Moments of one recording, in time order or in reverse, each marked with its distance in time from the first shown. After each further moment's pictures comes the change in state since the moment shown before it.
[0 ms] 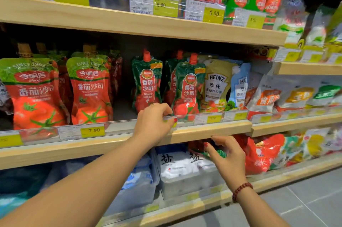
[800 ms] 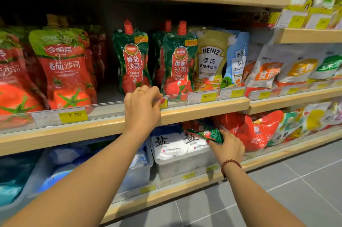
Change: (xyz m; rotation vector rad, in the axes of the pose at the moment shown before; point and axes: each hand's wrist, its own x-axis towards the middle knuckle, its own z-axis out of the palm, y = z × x) left_hand -0.006 -0.010 0.034 0.144 0.286 0.086; right_hand -0.009 0.095 0.010 -0.759 -0.085 0.423
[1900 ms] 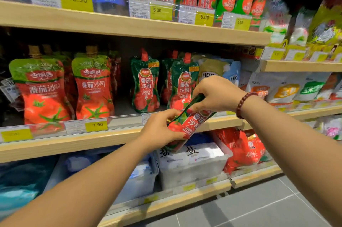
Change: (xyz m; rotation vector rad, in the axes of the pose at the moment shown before) left_hand -0.014 0.020 -0.043 -0.543 -0.509 -0.036; right_hand 0.019 -0.180 -0.219 -0.338 -0.228 -0.994
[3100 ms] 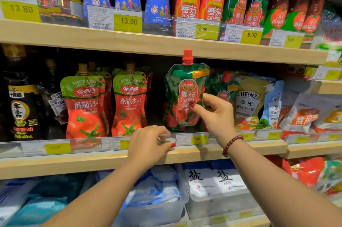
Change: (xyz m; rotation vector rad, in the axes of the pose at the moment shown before) left_hand -0.022 -0.058 -0.079 0.571 0.318 -0.051; right_hand 0.068 -0.064 0.075 1.105 0.672 0.199
